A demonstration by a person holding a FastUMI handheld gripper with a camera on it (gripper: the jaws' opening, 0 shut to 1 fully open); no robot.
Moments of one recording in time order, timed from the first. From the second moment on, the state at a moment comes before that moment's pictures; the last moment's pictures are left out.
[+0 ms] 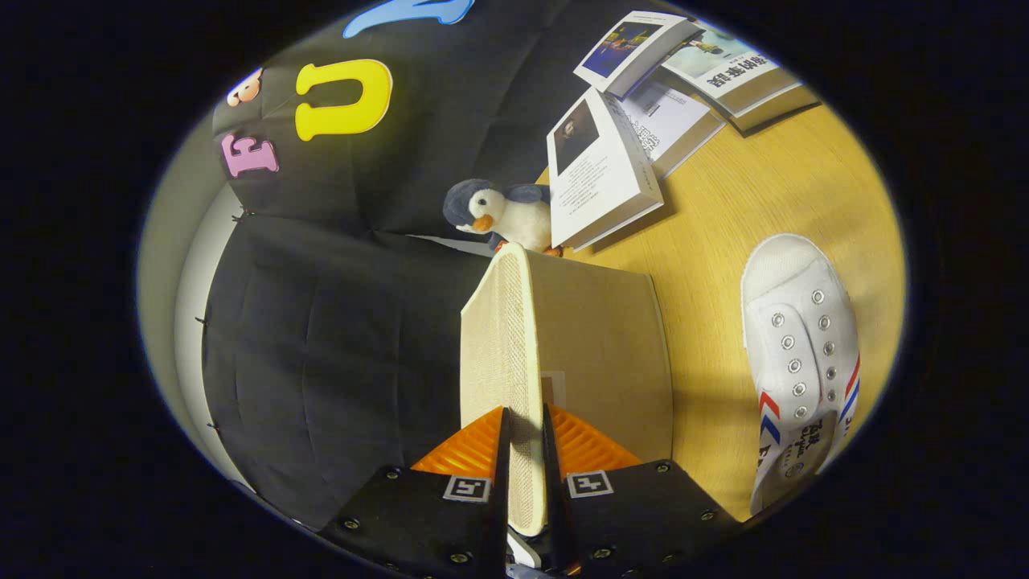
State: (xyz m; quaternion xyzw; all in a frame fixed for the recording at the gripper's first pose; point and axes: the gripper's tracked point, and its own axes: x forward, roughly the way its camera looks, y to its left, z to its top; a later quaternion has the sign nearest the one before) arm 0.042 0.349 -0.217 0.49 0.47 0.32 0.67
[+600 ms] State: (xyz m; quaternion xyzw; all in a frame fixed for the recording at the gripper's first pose) arm 0.031 0.382 -0.130 0.41 0.44 0.41 0.69
